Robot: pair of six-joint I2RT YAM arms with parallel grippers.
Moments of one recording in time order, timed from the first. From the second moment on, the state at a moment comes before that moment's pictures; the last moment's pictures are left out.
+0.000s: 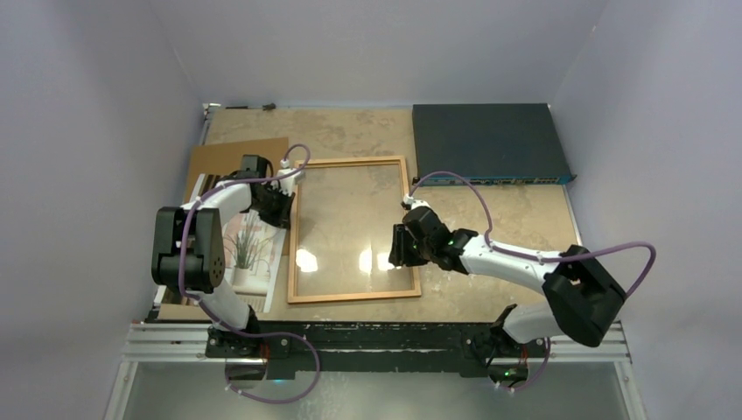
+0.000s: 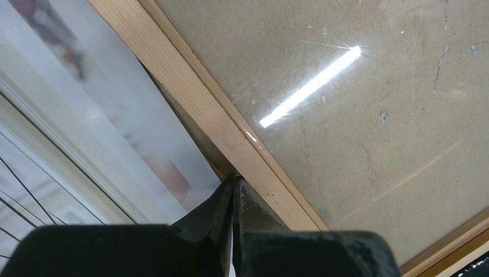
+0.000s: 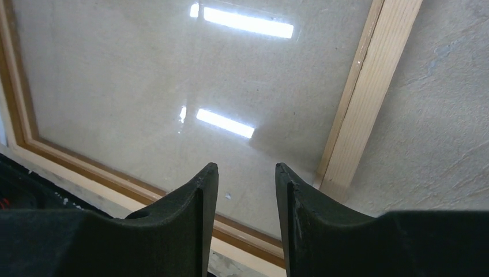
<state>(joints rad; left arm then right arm) -0.03 1.67 0.98 -0.54 0.39 0.40 0.82 1.36 0.69 -0.21 0.01 0.69</state>
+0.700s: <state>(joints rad) -0.06 1.67 1.02 -0.55 0.41 0.38 0.82 1.37 0.77 -0.24 0.07 0.69</state>
